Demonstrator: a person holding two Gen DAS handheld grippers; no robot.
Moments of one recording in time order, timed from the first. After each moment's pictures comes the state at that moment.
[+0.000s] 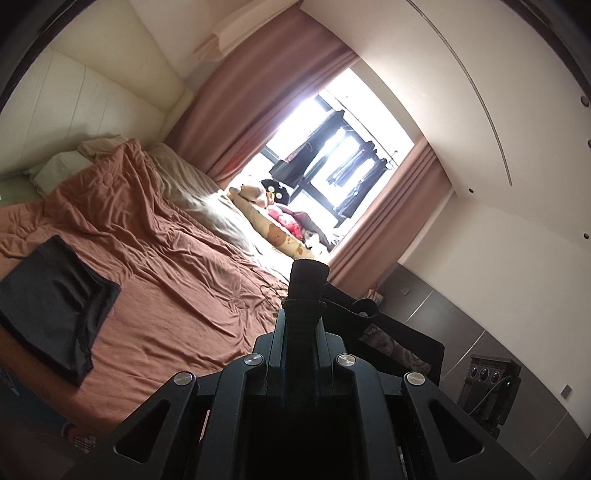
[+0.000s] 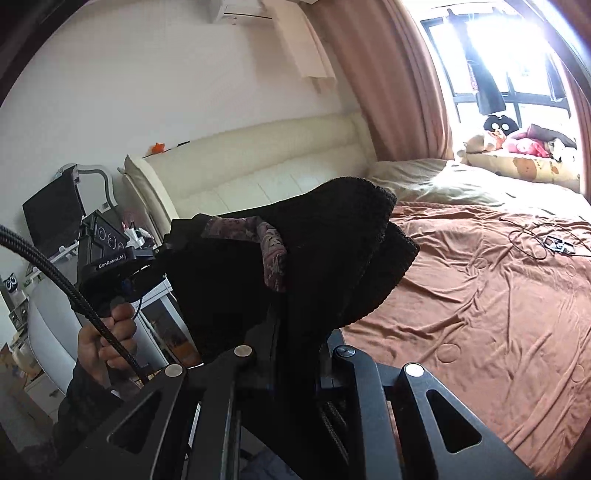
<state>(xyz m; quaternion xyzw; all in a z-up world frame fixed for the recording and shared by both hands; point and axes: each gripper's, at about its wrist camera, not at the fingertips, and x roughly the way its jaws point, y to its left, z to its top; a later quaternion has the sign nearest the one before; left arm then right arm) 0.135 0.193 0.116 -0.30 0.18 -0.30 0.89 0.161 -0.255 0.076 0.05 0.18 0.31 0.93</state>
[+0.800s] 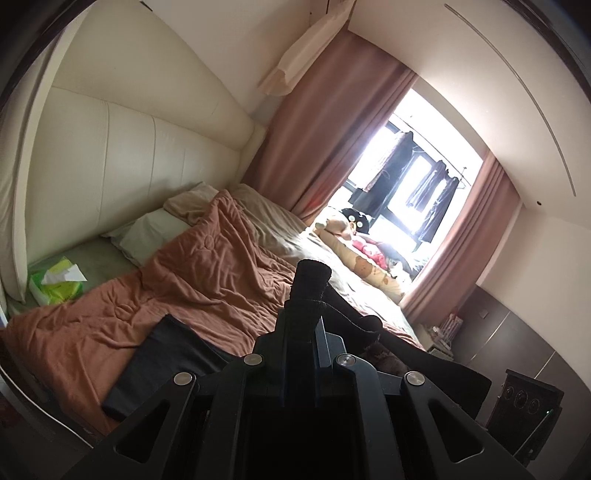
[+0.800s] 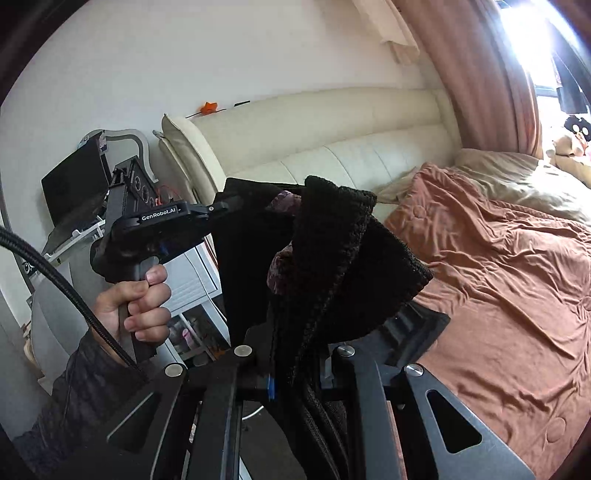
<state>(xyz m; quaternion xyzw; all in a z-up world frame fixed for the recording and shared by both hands) 0.237 0.380 0.134 -0.26 0.19 -0.15 0.94 0.335 -0.112 0.073 0.01 0.20 0.44 0.88</state>
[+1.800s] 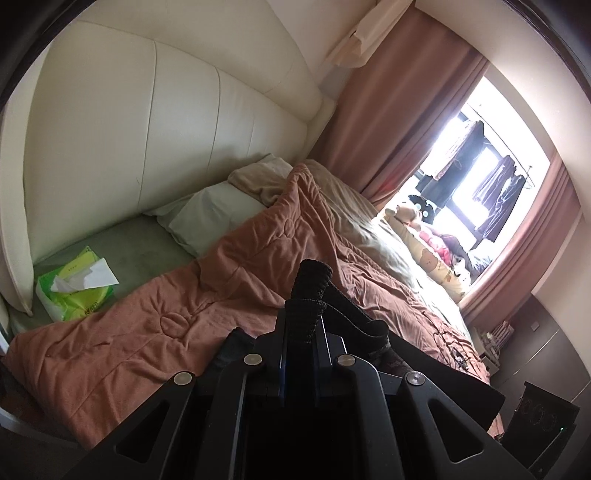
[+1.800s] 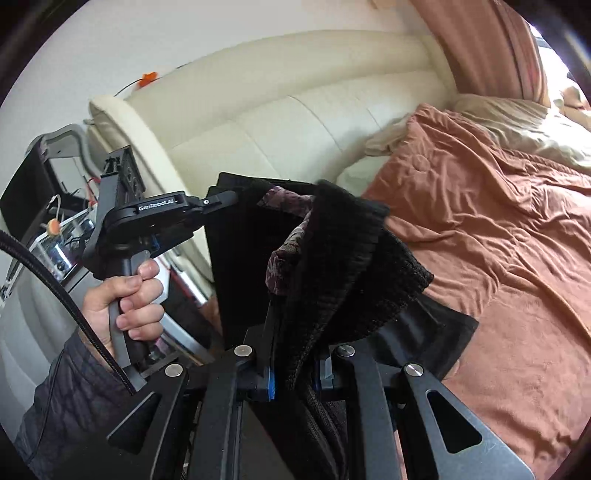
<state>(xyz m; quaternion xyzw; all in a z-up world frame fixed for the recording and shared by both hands) 0.397 0.452 0.046 -0.27 0.26 -0.06 0.92 0.523 -0.047 0.011 0.02 0.29 0.42 0.86</state>
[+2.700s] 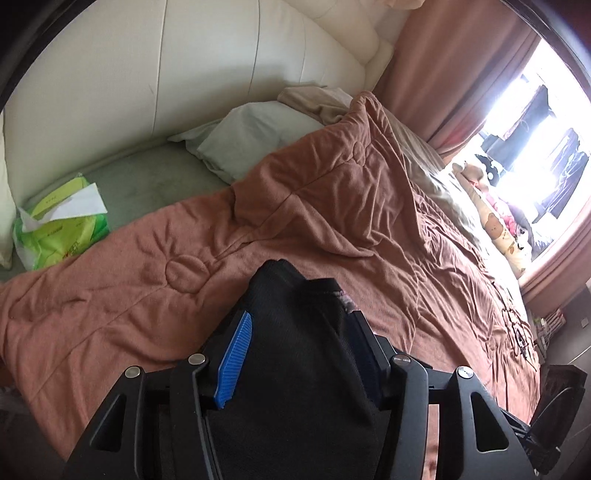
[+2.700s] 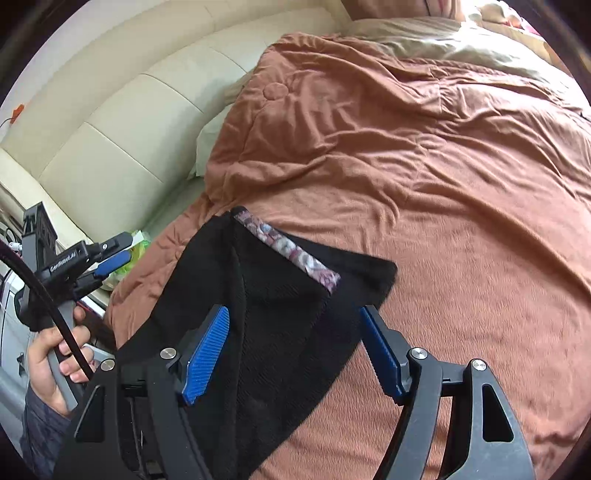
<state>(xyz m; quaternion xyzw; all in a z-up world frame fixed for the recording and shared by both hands) 0.470 0.419 -0.065 -0.25 0.38 0.03 0.89 0.626 -0.060 -0.065 0.06 0.41 0.27 0.87</state>
